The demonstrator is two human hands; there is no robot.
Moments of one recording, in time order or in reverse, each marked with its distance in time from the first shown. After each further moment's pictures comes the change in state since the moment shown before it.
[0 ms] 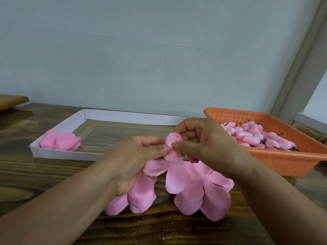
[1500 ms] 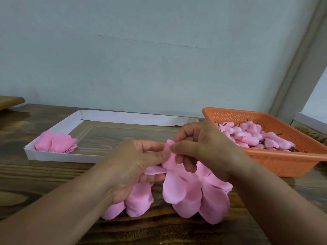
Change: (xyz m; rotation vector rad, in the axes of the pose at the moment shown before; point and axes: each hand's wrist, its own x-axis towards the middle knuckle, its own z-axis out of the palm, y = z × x) left_hand 0.000 -0.003 0.003 0.054 -0.032 0.011; right_hand -0.001 -0.001 0.000 0.106 -0.027 0.128
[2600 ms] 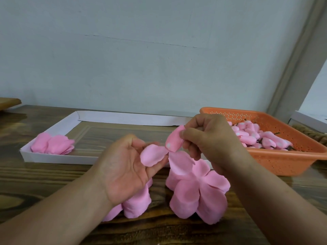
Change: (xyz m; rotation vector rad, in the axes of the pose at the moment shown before) left_hand 0.009 -0.001 -0.003 -0.793 -0.086 -0.095; right_hand 0.010 0.008 -0.006 0.026 0.339 -0.060
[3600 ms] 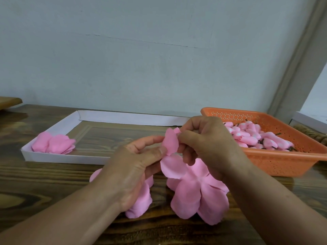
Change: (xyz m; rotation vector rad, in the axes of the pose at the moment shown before) left_hand -0.003 -0.018 0.004 0.415 0.101 0.274; right_hand -0.008 -0.006 0.009 0.041 -0.065 0.031
